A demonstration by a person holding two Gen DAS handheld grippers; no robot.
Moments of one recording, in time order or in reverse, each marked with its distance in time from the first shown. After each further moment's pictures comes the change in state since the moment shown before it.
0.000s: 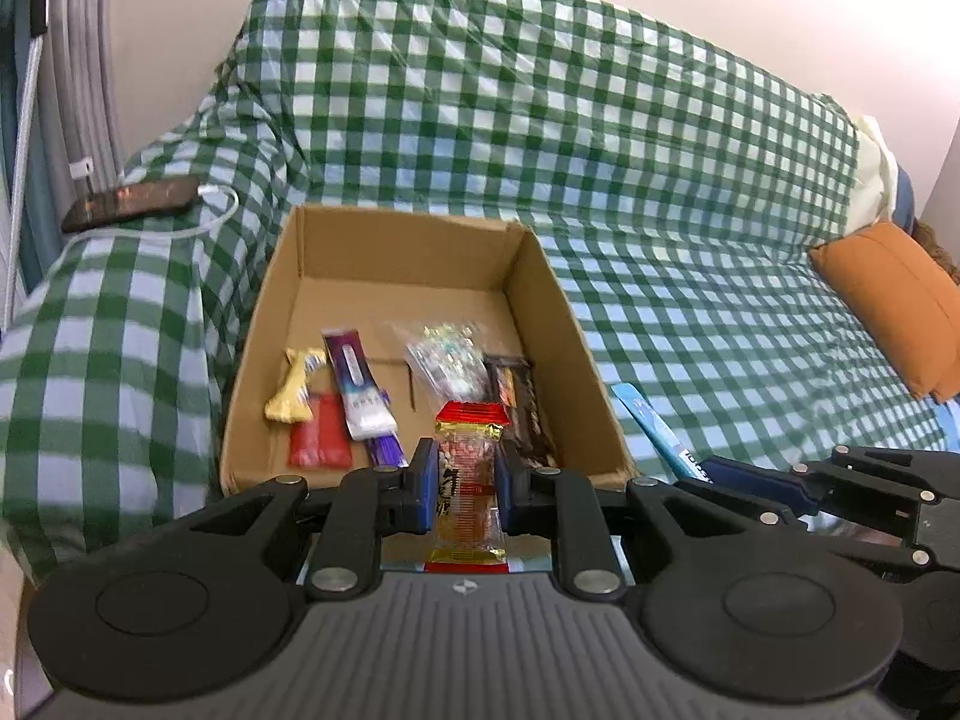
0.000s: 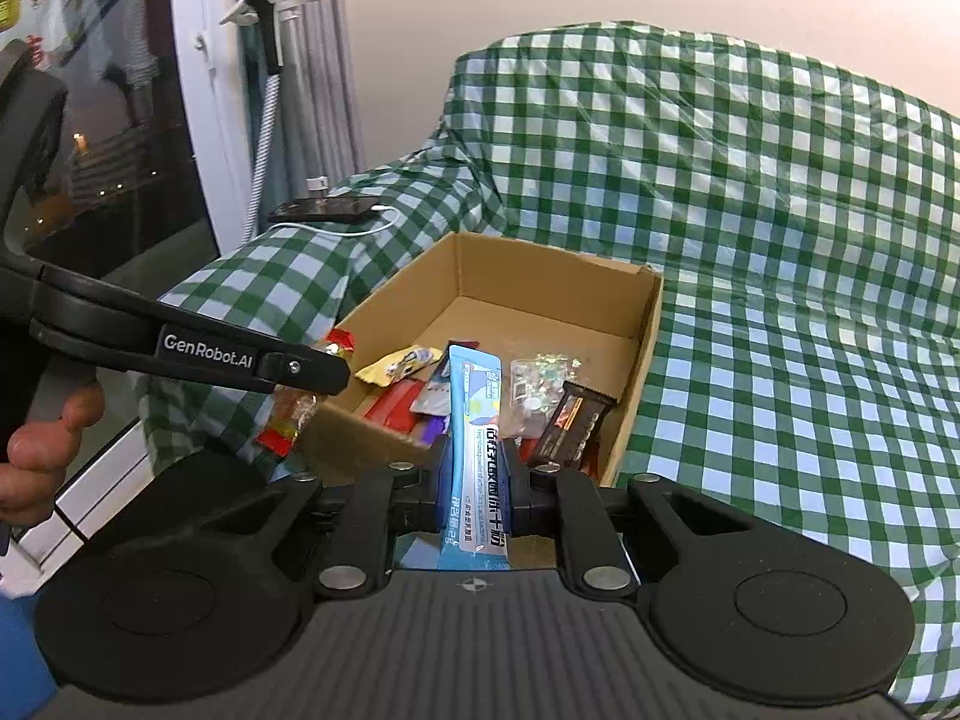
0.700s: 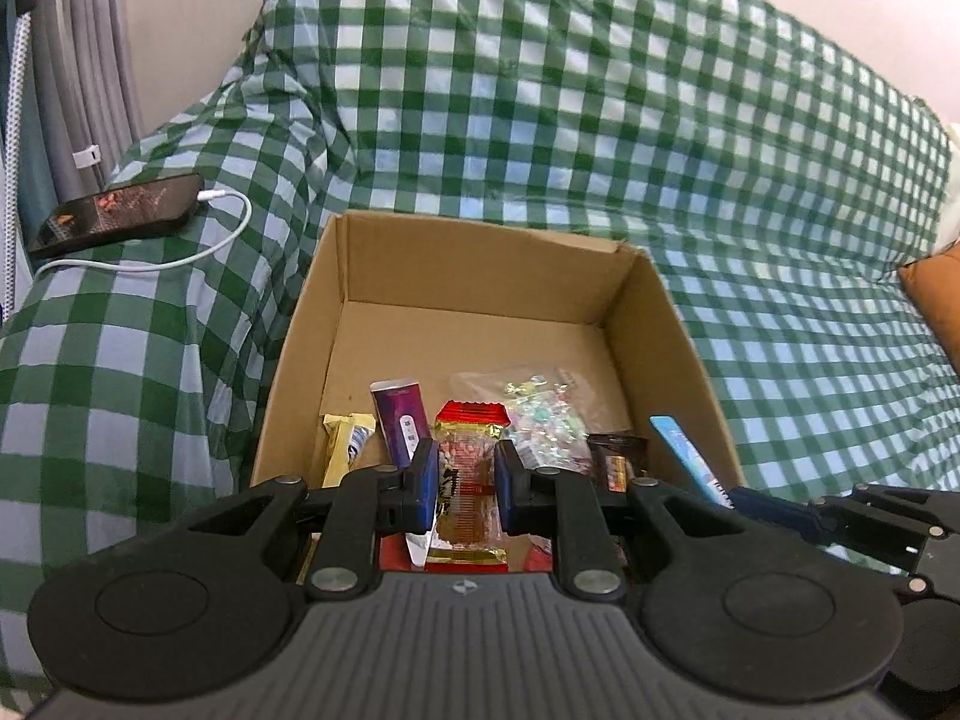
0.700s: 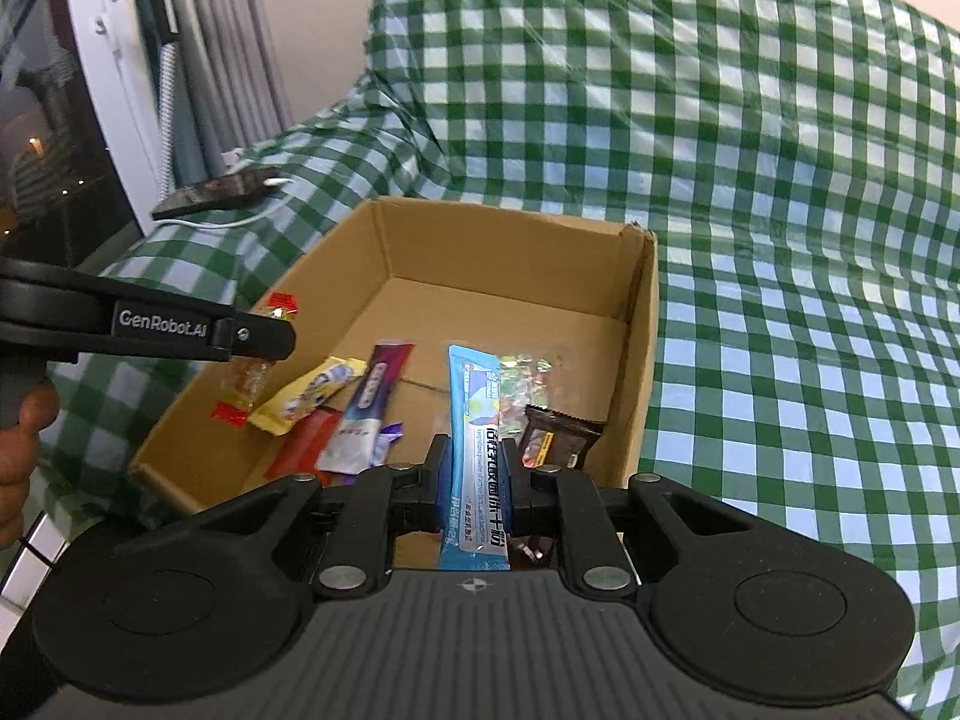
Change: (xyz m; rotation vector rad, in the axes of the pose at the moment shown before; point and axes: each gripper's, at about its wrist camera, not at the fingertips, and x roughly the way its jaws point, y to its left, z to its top) left arm 0.128 0.037 0.070 -0.042 0.071 0.107; right arm 0.136 -0.055 0.038 0.091 0.123 -0.041
